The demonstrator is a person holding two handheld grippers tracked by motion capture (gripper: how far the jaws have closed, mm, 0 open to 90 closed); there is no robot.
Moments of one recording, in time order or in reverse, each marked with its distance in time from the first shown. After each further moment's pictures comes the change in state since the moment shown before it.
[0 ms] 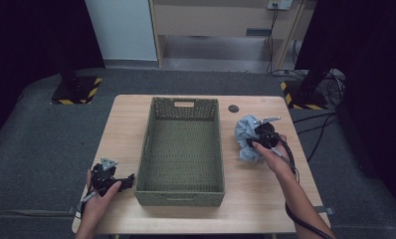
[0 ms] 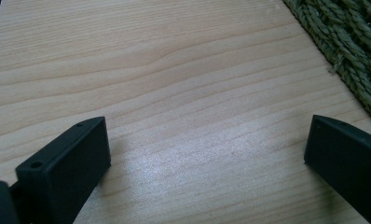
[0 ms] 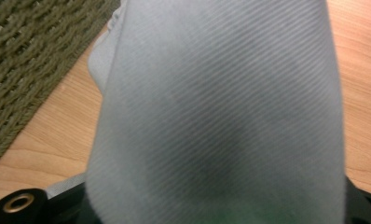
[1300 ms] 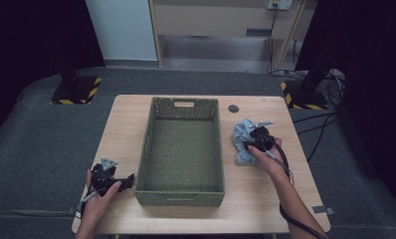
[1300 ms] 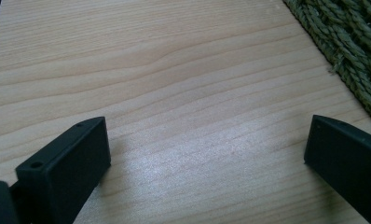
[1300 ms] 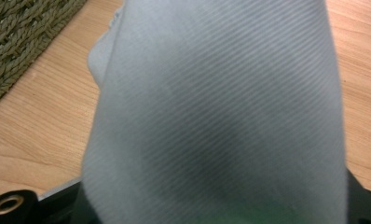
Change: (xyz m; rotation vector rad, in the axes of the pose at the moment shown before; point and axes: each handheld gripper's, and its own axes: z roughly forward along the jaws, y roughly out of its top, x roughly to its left) left arm 0.000 0.000 0.000 0.000 0.000 0.000; right arm 0.007 -0.011 0.025 0.011 -0.038 -0.020
